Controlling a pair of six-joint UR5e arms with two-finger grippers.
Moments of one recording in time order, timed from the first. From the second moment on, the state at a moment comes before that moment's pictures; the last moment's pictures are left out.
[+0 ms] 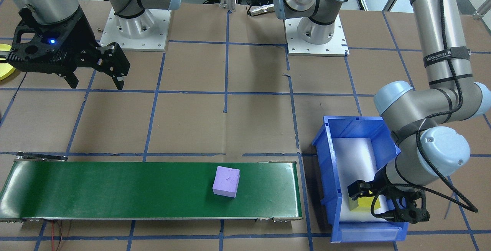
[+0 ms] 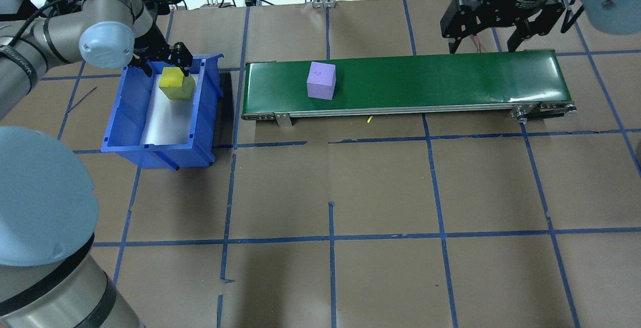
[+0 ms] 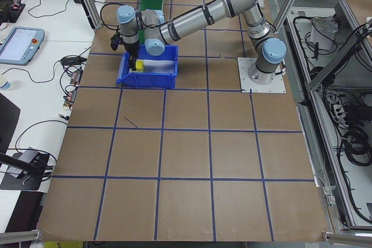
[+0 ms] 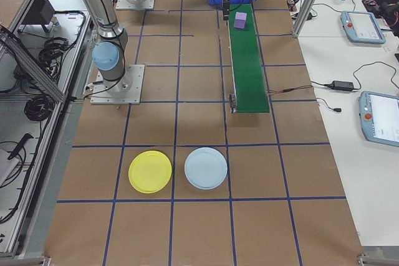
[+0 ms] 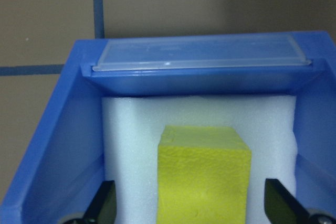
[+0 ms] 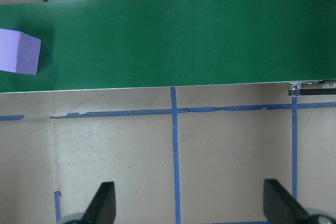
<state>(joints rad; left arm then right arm) -1.38 -2.15 -1.44 -1.08 1.60 0.18 1.54 -1.53 1.50 -1.65 -1.56 0.00</state>
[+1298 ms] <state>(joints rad) -1.41 -1.97 -1.44 -1.22 1.62 0.13 1.54 -1.53 1.50 -1.65 -1.56 0.00</state>
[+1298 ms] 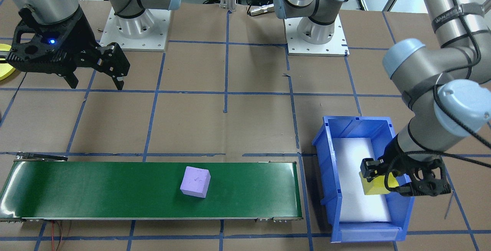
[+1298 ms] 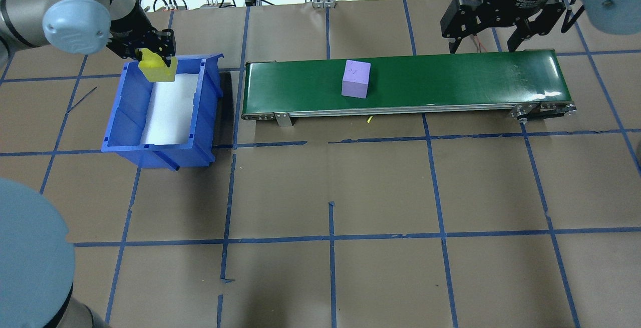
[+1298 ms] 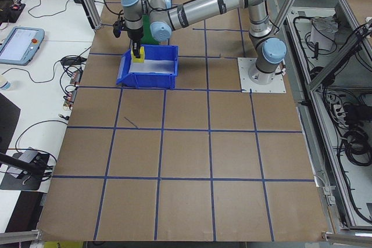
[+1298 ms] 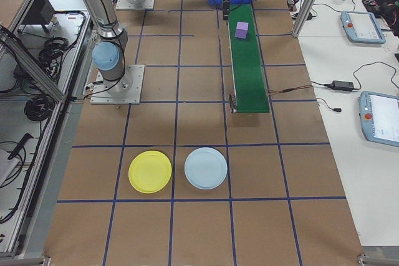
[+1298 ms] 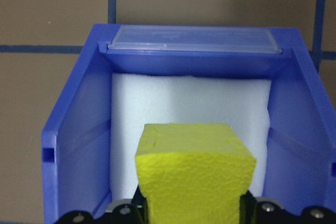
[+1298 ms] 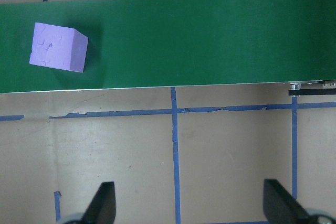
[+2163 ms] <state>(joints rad) -1.68 -2.03 -1.39 -1.21 1.53 -0.04 1.53 -1.41 1.37 -1.64 -1.54 -0.02</state>
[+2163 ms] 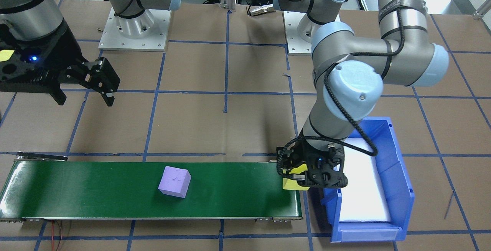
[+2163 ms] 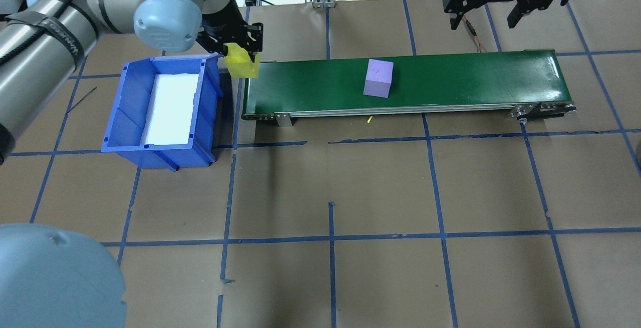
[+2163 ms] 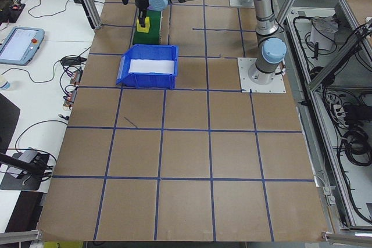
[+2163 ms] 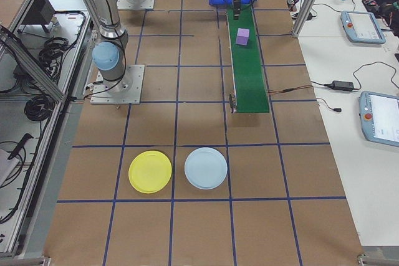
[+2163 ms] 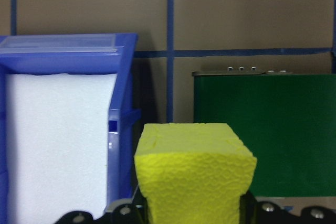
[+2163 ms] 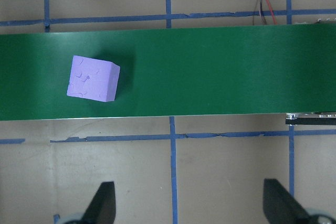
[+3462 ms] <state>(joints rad) -1.71 -2.02 -1.47 -1.09 1.53 -0.05 1.25 -1.13 1.42 -1.78 -1.25 -0.20</state>
